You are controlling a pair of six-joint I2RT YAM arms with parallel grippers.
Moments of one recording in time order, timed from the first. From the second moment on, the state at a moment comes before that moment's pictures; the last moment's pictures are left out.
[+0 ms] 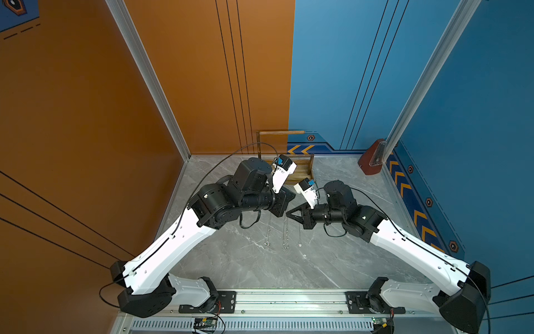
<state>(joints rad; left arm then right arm) -0.89 1.32 1.73 -0.97 0.11 -0.28 0.75 1.22 1.06 -0.35 -0.50 0.36</state>
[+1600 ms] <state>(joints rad) -0.89 1.33 1.73 -0.97 0.14 -0.29 0.74 1.18 1.03 -0.32 -0.46 0.38</state>
